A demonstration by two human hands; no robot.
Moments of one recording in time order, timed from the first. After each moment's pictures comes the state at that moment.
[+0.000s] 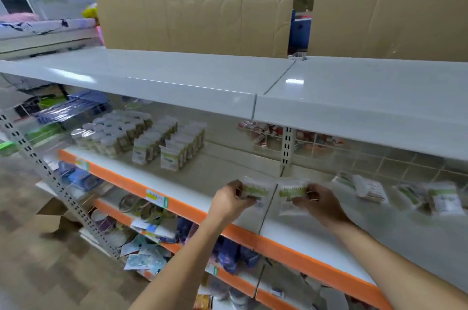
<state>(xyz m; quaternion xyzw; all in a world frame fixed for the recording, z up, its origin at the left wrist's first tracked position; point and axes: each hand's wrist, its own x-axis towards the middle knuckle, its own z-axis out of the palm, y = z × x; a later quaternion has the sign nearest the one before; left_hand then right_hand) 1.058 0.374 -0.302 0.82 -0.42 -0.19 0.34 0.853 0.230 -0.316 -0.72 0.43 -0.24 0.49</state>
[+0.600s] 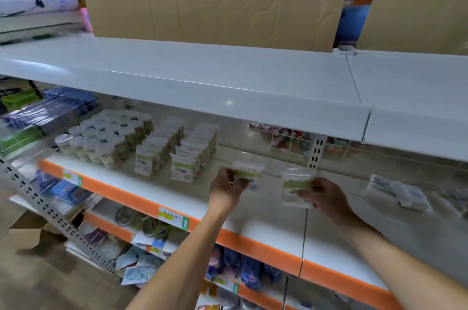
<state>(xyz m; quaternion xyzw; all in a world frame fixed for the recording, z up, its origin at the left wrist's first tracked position) 1.192 0.348 -0.324 0.79 -0.32 -0.20 0.48 0.960 0.241 -0.313 -0.67 0.46 -0.29 0.50</state>
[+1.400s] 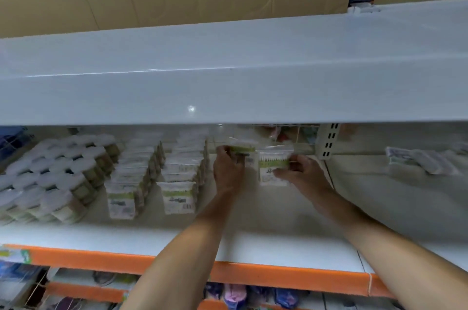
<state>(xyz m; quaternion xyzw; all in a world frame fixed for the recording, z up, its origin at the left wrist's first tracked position) 1.287 0.236 -0.363 0.76 -0.40 -0.16 0.48 1.091 0.230 -0.333 -0.61 0.46 -0.39 0.52</state>
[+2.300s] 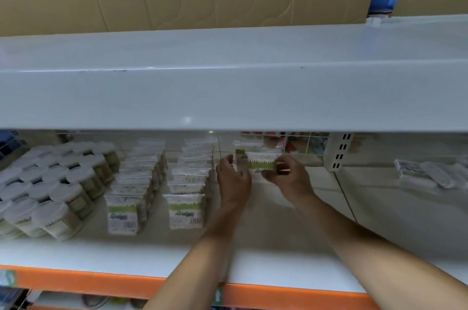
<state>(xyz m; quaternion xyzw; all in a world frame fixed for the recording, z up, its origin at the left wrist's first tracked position) 1.289 0.252 -0.347 0.73 -0.40 -0.19 0.52 1.156 0.207 -0.352 -0.63 0.50 -0.42 0.41</state>
